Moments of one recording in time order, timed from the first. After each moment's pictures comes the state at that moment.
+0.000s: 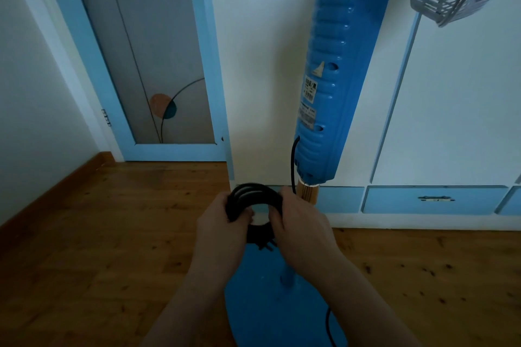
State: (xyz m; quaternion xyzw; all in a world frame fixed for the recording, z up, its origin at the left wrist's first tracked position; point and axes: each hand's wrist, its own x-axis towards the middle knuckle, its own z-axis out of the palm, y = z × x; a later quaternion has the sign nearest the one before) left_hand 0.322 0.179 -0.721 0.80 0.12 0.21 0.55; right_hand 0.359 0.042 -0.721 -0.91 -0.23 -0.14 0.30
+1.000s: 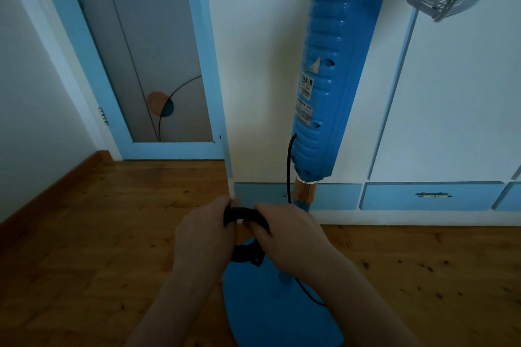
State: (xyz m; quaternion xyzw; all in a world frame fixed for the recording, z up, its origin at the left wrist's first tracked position) left_hand 0.317 0.195 -0.721 0.94 0.11 0.25 0.22; right_hand 0.356 0.046 -0.725 -0.90 -0.33 -0.09 0.26
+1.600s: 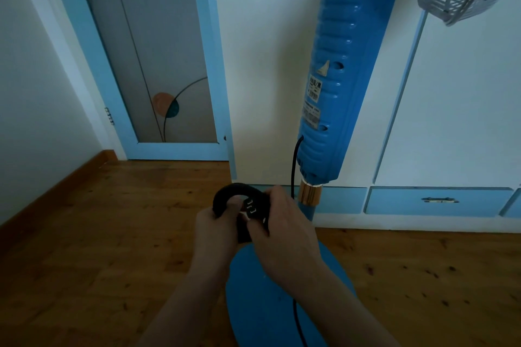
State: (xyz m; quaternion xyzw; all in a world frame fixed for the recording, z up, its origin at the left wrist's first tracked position) left_hand 0.324 0.183 -0.721 0.68 0.21 0.17 0.69; right_hand 0.336 0.067 -0.723 -0.87 -0.24 -0.14 0.40
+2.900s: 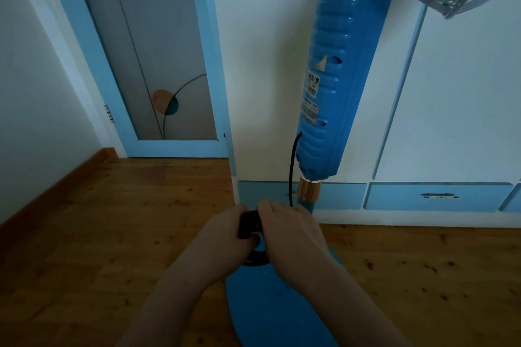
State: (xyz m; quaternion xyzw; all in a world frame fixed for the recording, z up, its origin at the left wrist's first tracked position) left_hand 0.320 0.201 -0.724 0.94 0.01 0.02 0.34; right_hand 0.347 0.057 -0.722 -0.94 -0.31 -0.11 0.14
